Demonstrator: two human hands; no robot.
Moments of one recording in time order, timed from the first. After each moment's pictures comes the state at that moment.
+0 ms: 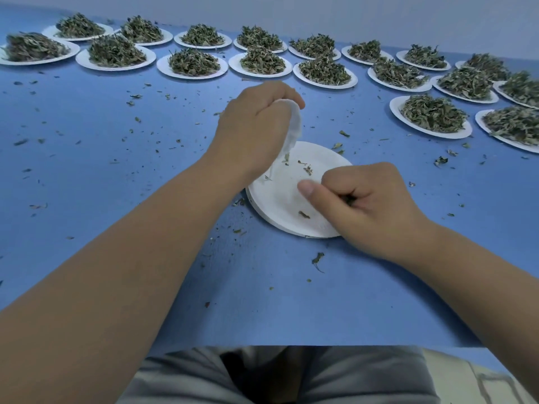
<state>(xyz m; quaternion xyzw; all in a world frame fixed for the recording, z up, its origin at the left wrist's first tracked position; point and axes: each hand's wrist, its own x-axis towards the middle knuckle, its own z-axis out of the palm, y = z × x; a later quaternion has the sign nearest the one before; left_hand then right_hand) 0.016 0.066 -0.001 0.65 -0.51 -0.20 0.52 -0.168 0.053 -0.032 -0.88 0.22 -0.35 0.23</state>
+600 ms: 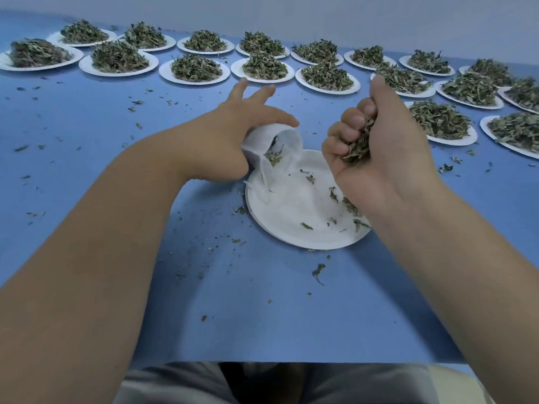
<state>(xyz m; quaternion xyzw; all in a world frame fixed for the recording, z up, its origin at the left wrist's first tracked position) 0.073 0.066 0.008 0.65 -0.71 -0.16 0.19 -0.127 0.024 0.018 -0.29 0.32 -0.49 0.75</state>
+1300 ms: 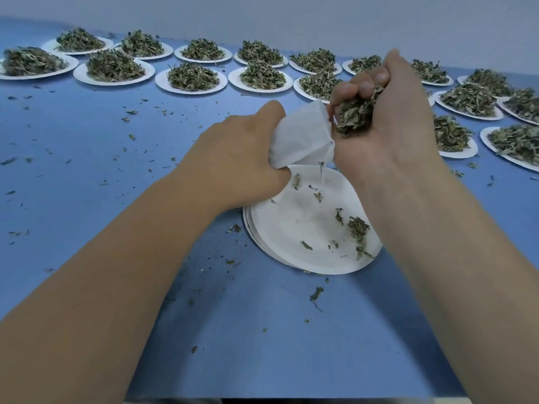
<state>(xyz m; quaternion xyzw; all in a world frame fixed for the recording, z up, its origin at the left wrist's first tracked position) 0.043 0.063 -0.004 0.70 -0.67 0.00 0.25 -0.106 -0.003 0.043 -0.23 0.22 -0.55 0.77</state>
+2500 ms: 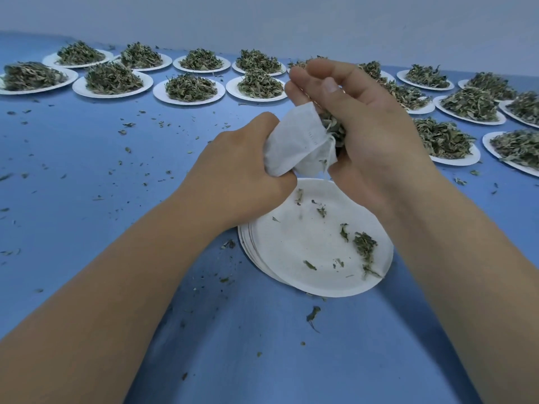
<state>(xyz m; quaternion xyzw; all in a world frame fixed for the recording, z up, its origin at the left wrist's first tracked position) 0.030 0.064 -0.005 0.69 -0.62 -0.05 0.35 -0.116 -0.012 0.029 -0.55 0.19 -0.44 0.68</state>
